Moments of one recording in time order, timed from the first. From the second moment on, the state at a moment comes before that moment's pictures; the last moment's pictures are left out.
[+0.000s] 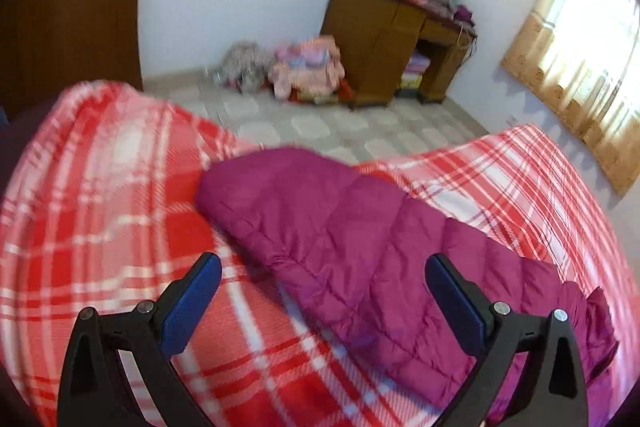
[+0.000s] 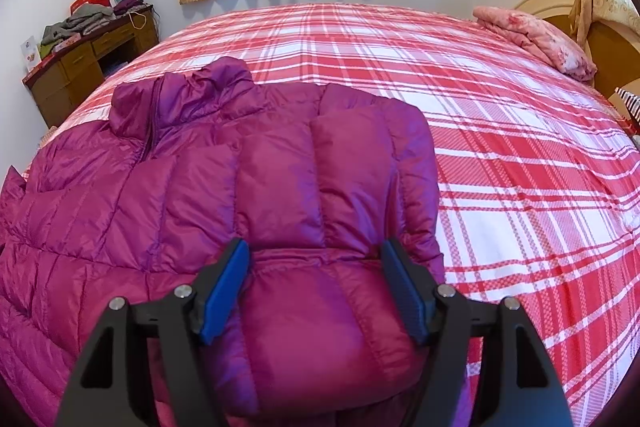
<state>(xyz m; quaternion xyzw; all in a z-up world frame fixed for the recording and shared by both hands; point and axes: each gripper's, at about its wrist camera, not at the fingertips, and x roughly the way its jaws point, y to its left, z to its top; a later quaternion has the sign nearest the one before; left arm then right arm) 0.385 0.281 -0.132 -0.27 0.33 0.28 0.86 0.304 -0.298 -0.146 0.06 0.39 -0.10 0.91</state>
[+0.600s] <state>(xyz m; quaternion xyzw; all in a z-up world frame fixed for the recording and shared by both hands) 0.400 0.224 -0.091 -0.21 0.26 0.18 0.93 0.304 -0.301 -0.147 0.07 0.39 -0.09 0.91</state>
